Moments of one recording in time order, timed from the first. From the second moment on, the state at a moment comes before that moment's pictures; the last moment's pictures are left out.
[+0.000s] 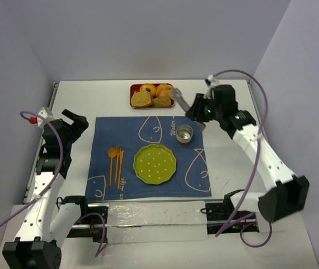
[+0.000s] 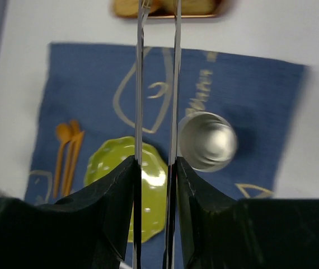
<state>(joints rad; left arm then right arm) -0.03 0.78 0.70 -0.26 -0.21 -0.72 0.30 1.24 1.17 -0.49 -0.23 0.39</state>
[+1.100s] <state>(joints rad) -0.03 0.78 0.70 -0.28 -0.21 -0.73 0.39 1.89 1.60 -0.54 -0.35 0.35</state>
